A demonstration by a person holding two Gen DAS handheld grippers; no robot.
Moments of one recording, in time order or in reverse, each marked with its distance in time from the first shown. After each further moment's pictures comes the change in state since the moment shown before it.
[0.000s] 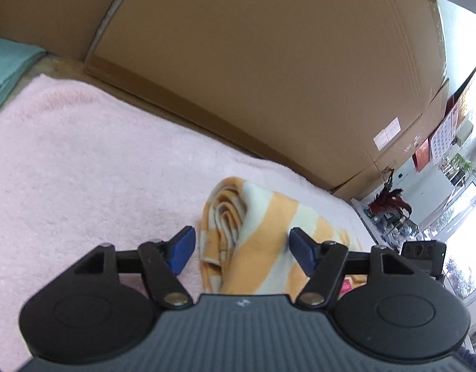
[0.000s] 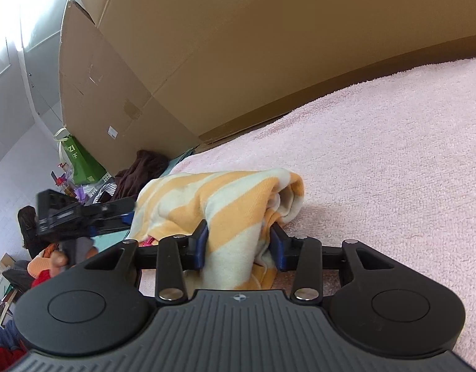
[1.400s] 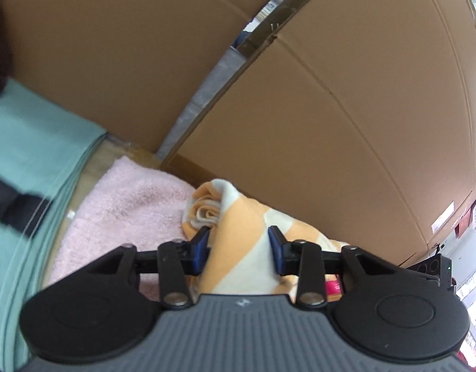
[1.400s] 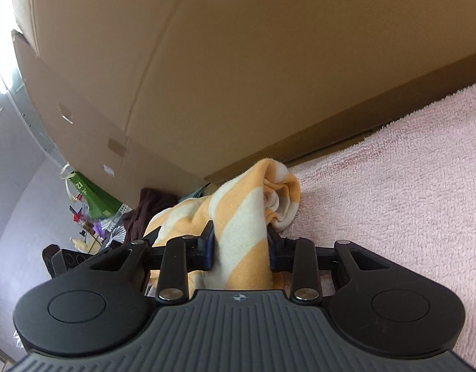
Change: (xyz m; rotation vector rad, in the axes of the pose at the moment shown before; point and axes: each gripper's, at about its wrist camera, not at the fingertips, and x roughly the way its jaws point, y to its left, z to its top) left arm 0.009 0.087 0.087 -0.049 -0.282 0.145; right arm 0.170 -0.010 0.086 0.142 0.013 0.119
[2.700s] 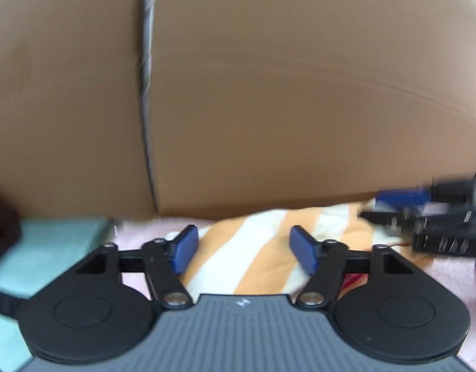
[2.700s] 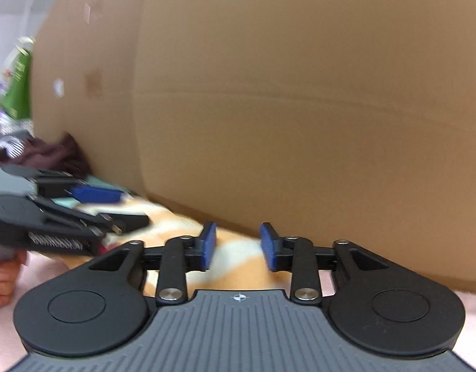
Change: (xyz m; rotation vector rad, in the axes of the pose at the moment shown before) left arm 0.019 -0.091 -0.026 0.486 0.008 0.291; right arm 0.025 0.064 -0.028 -0.674 -0.112 -0.514
